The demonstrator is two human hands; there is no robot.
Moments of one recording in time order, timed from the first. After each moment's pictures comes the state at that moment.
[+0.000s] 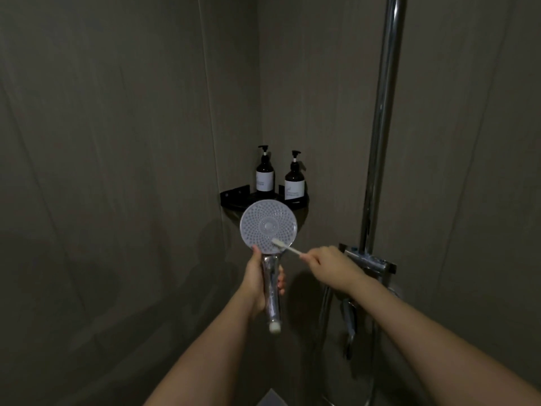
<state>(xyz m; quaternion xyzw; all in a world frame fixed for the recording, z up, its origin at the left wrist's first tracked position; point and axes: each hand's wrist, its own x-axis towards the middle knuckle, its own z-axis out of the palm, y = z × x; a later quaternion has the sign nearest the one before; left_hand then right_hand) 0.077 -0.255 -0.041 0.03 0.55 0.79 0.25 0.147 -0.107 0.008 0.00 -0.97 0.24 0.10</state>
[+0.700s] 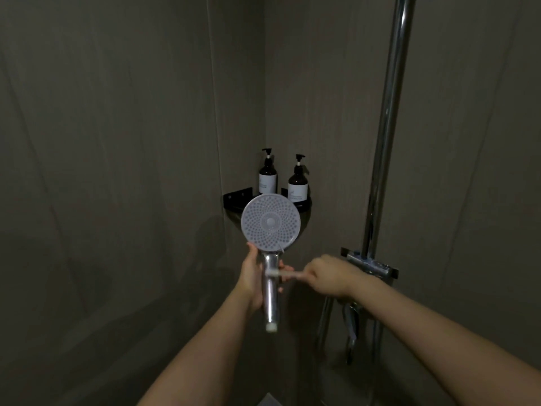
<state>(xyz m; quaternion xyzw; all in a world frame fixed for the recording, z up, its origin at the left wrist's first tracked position) 0.062 -0.265 -0.037 0.07 0.51 0.82 0.26 0.148 -0.120 0.024 0.04 -0.99 0.12 -0.03</state>
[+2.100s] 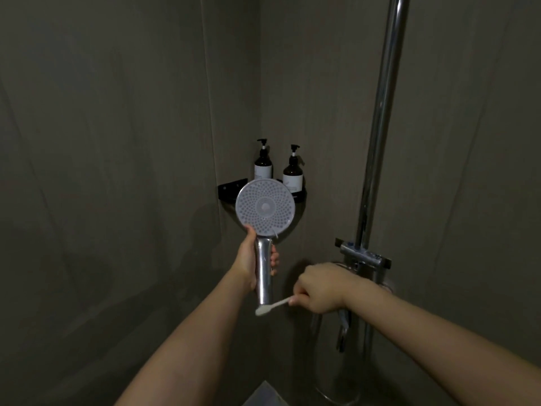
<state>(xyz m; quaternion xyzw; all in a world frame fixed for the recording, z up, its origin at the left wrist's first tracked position) 0.059 -0.260 -0.028 0.08 0.55 0.80 0.24 0.180 -0.131 0.018 0.17 -0.98 -0.06 -0.07</state>
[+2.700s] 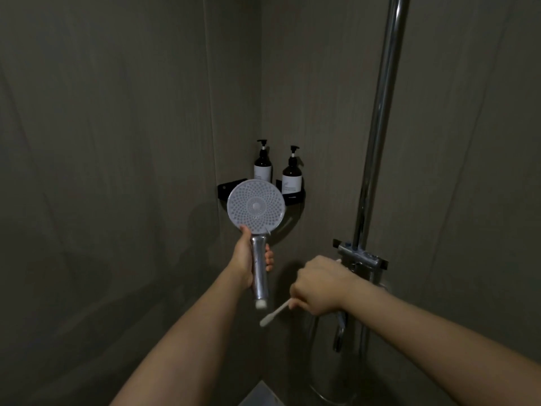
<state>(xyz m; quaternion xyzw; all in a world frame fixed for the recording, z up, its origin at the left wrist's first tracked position) 0.056 -0.261 -0.026 0.03 0.54 0.81 0.23 0.191 -0.134 0.024 0.26 -0.94 -0.23 0.03</state>
